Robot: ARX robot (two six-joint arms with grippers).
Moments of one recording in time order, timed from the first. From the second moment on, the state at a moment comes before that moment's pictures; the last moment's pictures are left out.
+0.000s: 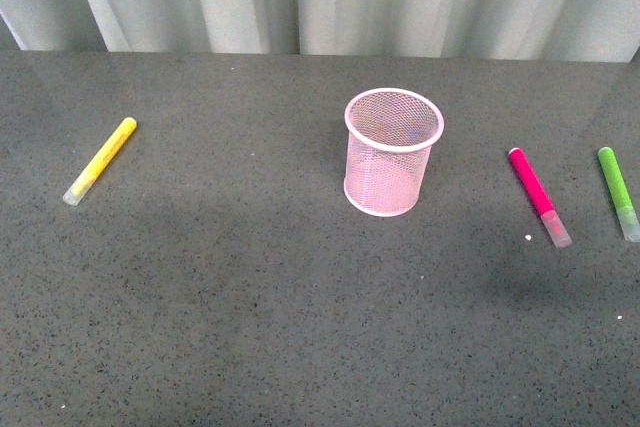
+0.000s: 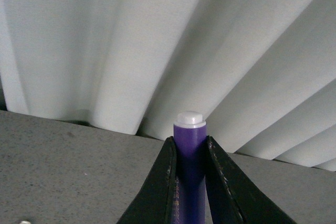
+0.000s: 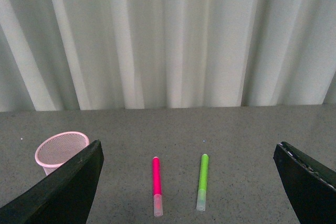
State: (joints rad) left arm -0.19 1.69 1.10 0.43 -0.07 -0.41; right arm 0.00 0.01 0.02 0.00 0.00 0.00
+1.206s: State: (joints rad) left arm -0.52 1.97 0.98 0.93 -0.30 -0.52; right arm 0.00 0.01 0.02 0.00 0.00 0.00
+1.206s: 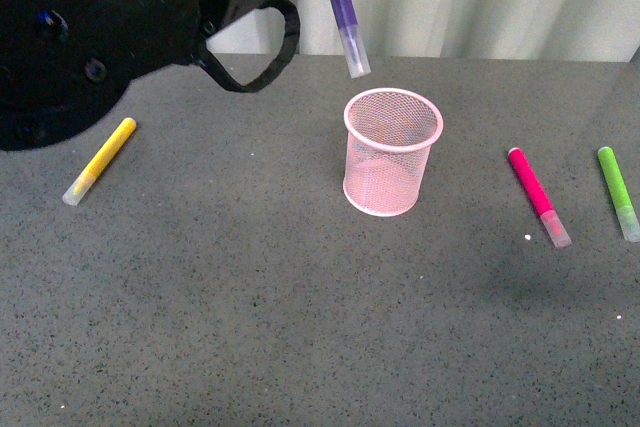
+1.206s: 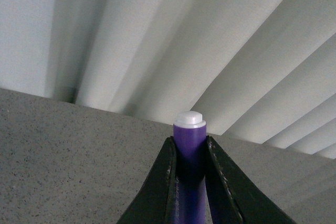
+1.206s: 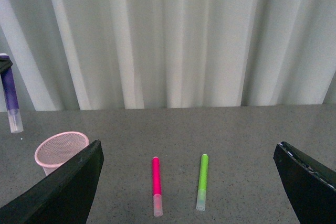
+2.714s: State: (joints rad) left arm -0.52 2.35 1.18 1.24 -0.21 -0.48; right arm 0.00 0.01 0.02 0.00 0.00 0.00
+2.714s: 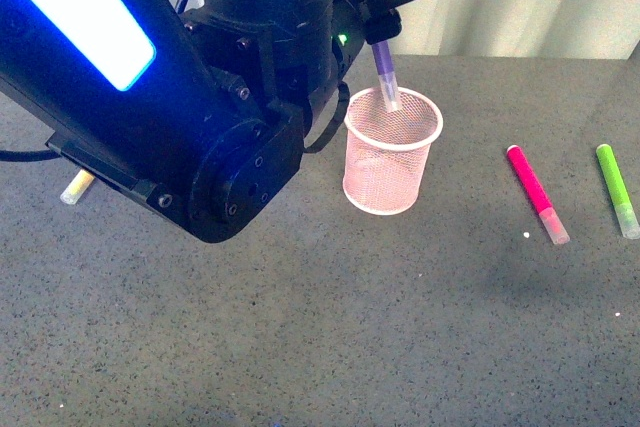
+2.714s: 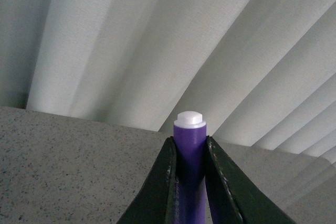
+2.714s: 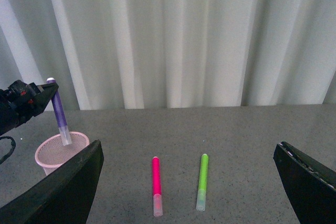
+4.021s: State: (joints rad) left arm -0.32 1.82 0.94 0.55 -0.07 -0.25; right arm 0.00 0.01 0.02 0.00 0.00 0.00
